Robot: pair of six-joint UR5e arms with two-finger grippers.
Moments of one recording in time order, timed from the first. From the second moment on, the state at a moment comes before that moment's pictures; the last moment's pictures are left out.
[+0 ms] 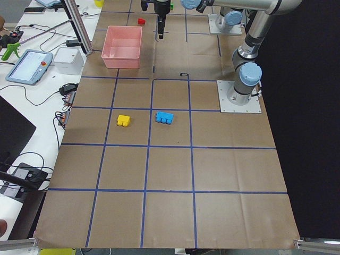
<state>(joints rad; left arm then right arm) -1.56 -1.55 -1.52 -1.62 1.57 0.08 1.58 -1.68 1.76 -1.79 -1.56 -0.03</state>
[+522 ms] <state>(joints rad) -1.55 -1.55 -1.53 -1.62 1.58 0.10 1.58 -1.68 1.76 -1.79 -1.56 -0.03</state>
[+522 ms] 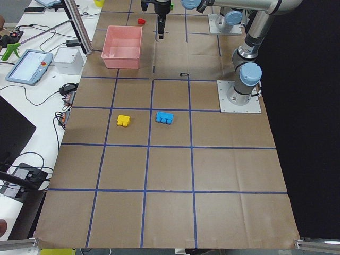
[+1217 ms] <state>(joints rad) -1.22 -1.54 -1.53 -1.61 1.57 0.45 1.47 -1.69 1.76 -1.79 -1.56 -0.10</state>
